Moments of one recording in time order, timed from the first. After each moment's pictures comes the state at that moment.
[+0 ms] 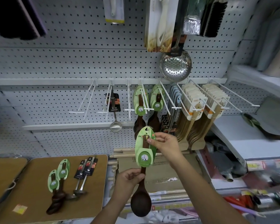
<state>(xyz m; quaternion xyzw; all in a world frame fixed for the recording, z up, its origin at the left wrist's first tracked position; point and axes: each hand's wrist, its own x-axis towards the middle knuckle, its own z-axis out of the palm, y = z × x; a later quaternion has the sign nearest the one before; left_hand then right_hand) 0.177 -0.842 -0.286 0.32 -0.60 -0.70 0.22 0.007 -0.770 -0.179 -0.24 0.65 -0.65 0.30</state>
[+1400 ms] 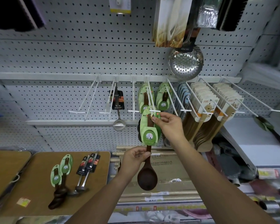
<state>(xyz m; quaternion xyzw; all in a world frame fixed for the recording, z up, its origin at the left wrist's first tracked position) 0.114 -0.887 -0.253 0.29 -0.60 -0.70 0.25 -0.035 -0.824 -0.144 -0.28 0.68 -0.65 0.20</state>
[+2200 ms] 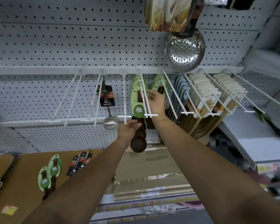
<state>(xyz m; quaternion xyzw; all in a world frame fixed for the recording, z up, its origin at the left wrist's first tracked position) 0.001 -0.991 -0.263 0.40 -0.57 -0.67 0.24 -0.095 -0.927 -0.146 -0.23 0.74 -0.62 0.14</state>
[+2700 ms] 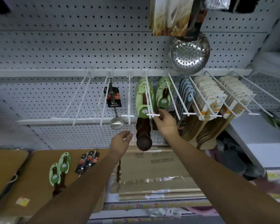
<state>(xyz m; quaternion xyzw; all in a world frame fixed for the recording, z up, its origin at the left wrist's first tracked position) 0.071 -0.996 -0.284 0.41 -0.77 -0.45 0.18 -0.087 -0.870 -0.187 -0.29 0.83 -0.45 0.17</state>
